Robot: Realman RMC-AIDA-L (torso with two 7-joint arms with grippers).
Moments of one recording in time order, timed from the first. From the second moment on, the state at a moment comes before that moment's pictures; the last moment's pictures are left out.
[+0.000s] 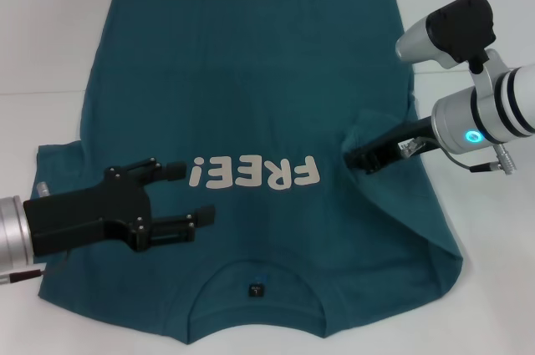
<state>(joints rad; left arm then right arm) -0.53 -2.13 0.61 0.73 1.99 1.59 -1.28 0.79 2.09 -0.99 -0.82 -2.49 -1.13 2.23</state>
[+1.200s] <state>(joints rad) -0.53 -2.14 0.61 0.72 1.99 1.57 -1.28 0.79 2.09 -1.01 -0.80 -2.48 -1.04 2.24</state>
